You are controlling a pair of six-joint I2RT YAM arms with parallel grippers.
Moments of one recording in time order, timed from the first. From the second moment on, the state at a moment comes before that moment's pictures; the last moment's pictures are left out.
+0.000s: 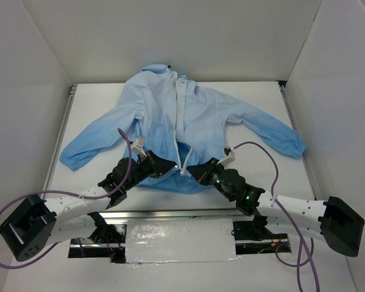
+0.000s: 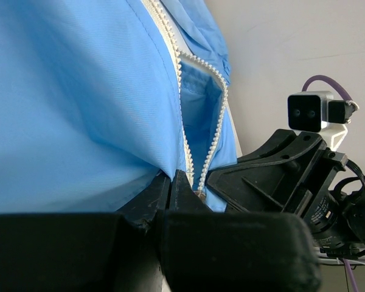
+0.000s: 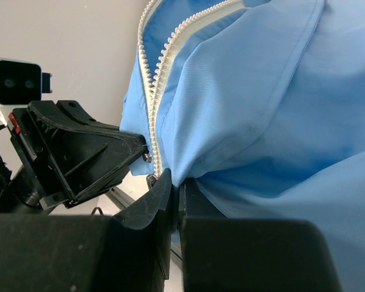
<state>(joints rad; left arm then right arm) -0.74 1.09 0.33 0.61 0.04 -1.00 0.99 0.93 0.27 0.47 0.35 1.06</state>
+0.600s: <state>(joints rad) -0.74 1.08 0.33 0.61 0.04 -1.00 0.98 0.94 0.27 0.47 0.35 1.06</state>
